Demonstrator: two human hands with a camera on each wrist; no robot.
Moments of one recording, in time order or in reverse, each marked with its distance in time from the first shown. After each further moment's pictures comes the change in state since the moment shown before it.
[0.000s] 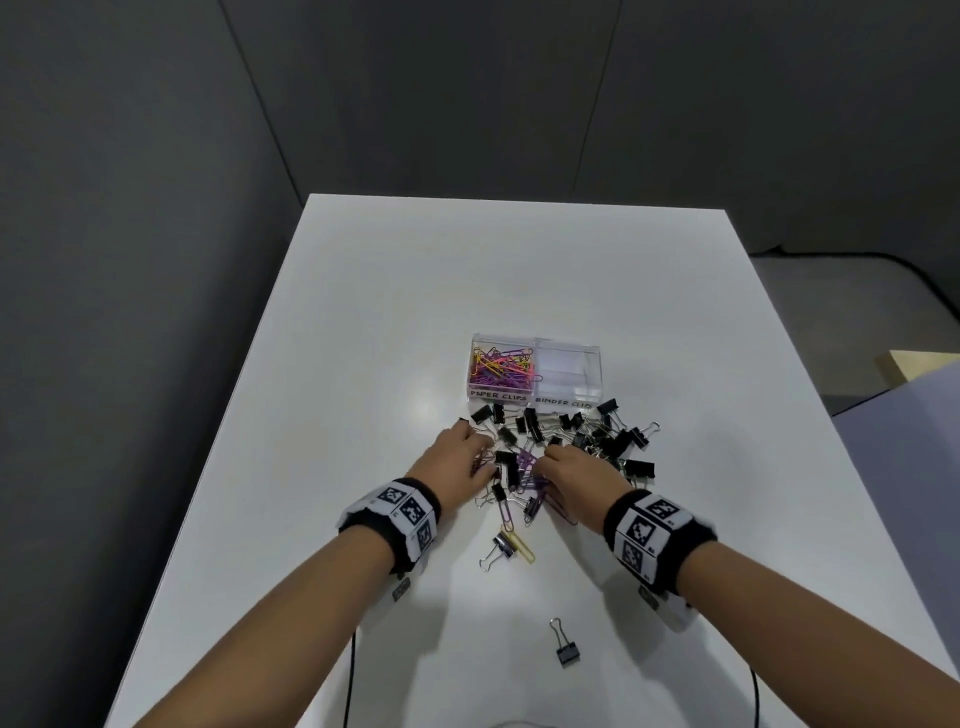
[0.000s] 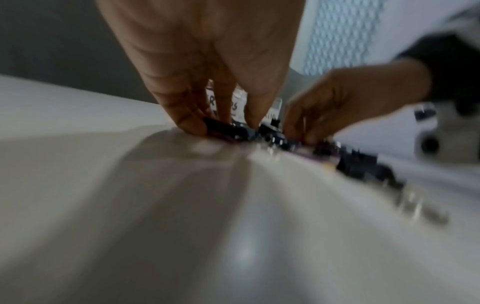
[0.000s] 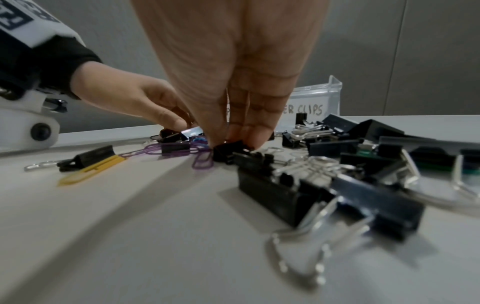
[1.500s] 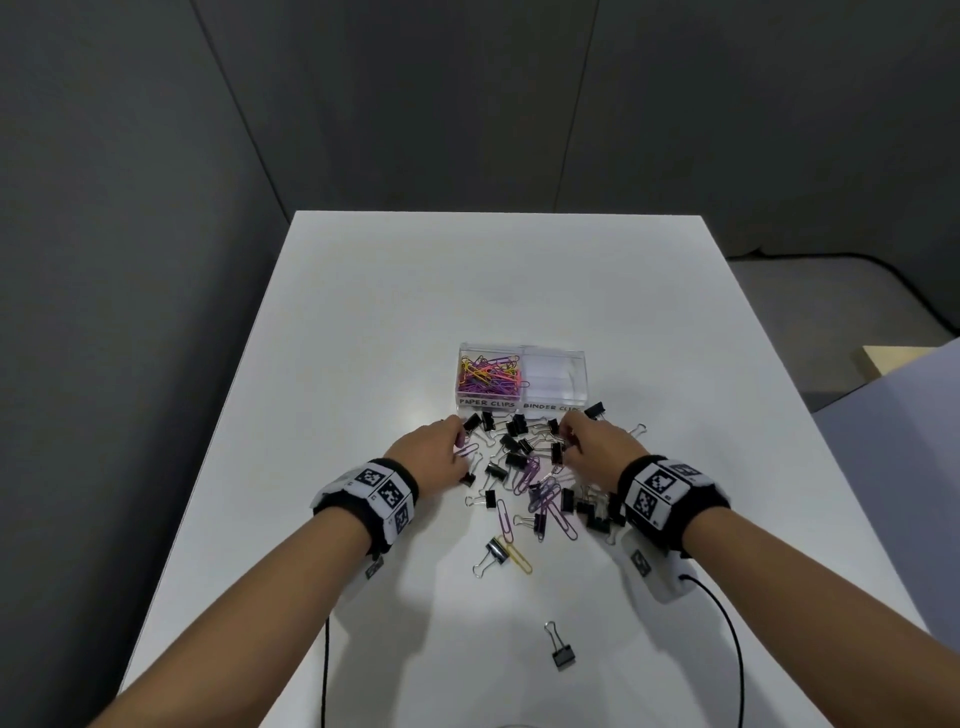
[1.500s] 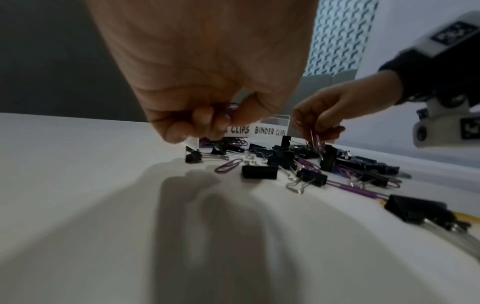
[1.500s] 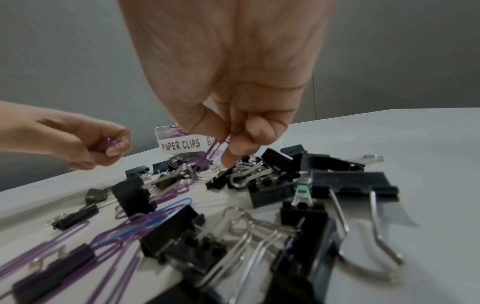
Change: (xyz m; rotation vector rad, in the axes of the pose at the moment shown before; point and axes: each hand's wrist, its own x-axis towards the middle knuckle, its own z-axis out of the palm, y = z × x) left_hand 0.008 -0.001 -0.032 0.083 -0.071 -0.077; right_hand 0.002 0.022 -0.041 0.279 -0.002 0.402
